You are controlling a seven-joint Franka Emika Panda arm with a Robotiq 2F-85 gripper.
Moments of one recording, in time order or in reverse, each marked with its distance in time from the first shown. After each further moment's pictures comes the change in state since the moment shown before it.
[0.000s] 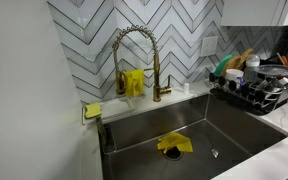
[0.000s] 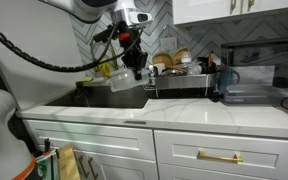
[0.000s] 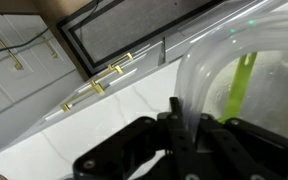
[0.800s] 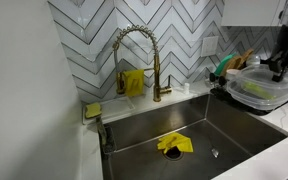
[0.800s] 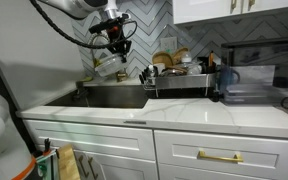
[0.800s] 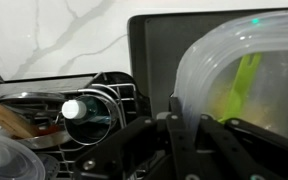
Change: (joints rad) arm 0.242 0.158 0.161 0.242 0.041 -0.043 -0.094
